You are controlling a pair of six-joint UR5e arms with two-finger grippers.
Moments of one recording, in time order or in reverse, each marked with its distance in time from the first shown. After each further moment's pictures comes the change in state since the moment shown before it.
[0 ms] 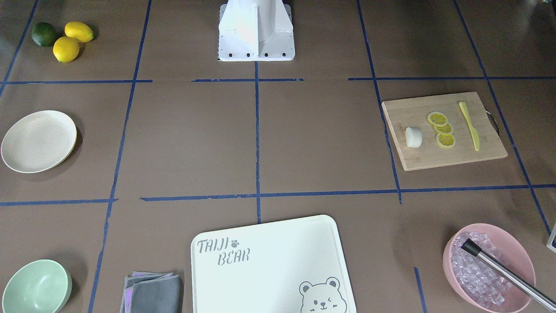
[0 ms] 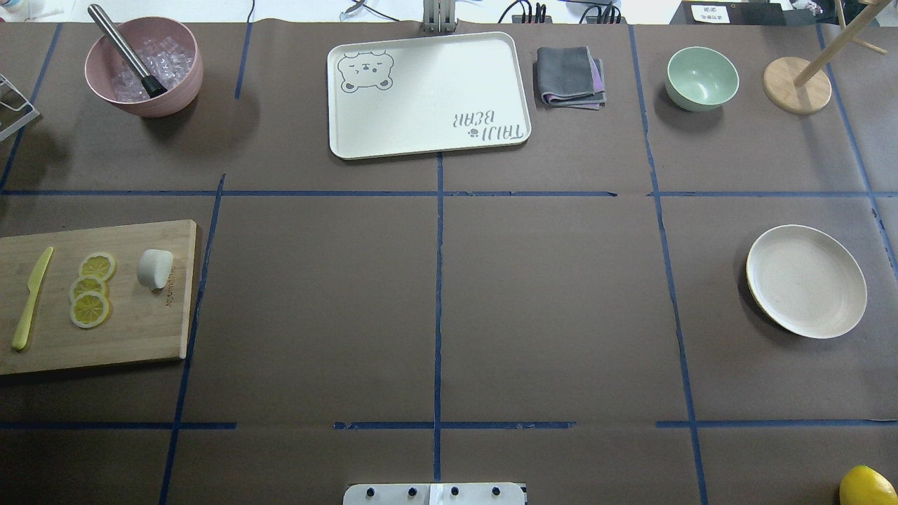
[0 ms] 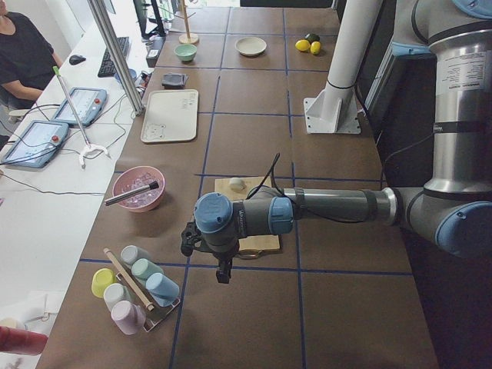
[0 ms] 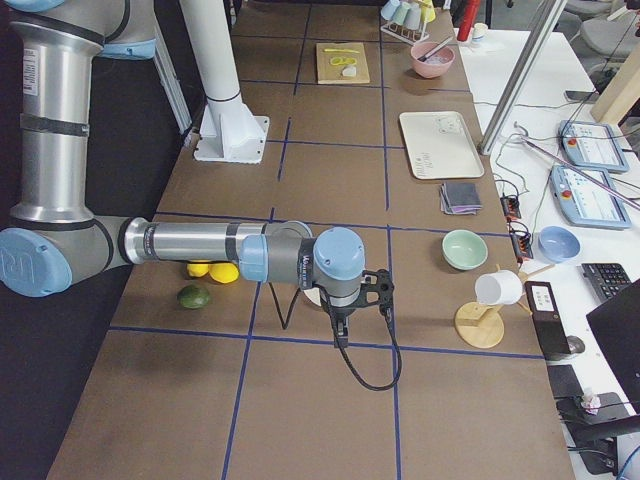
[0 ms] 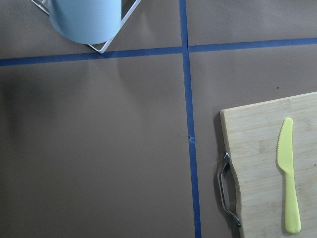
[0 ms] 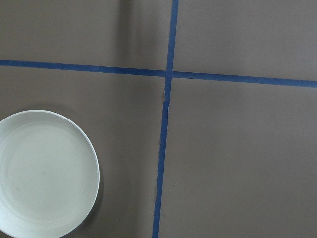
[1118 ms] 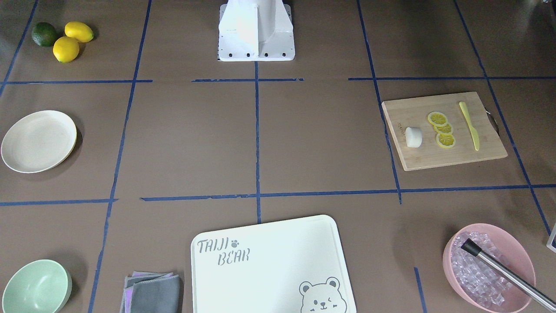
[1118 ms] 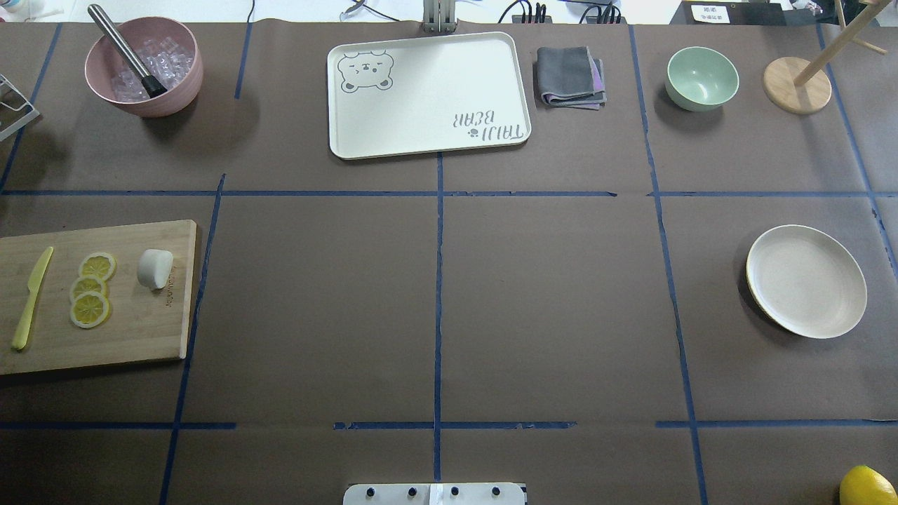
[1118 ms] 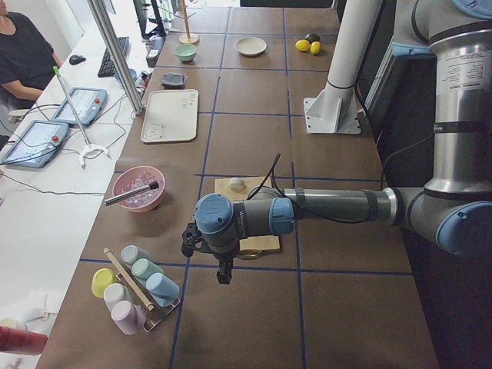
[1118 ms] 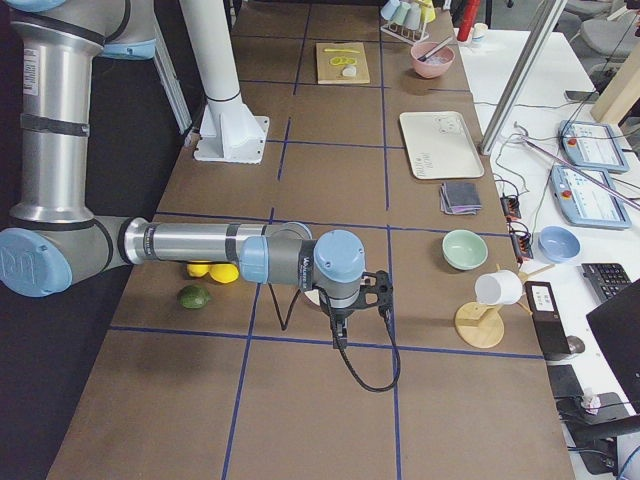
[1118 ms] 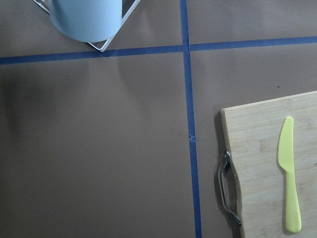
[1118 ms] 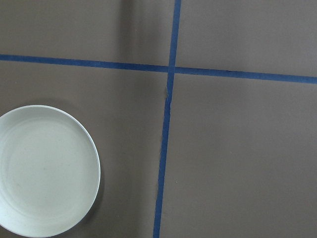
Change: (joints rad) left arm 0.000 0.003 0.001 0.001 0.000 0.001; right arm -0.001 -0.006 -0.007 -0.007 0.008 -0.016
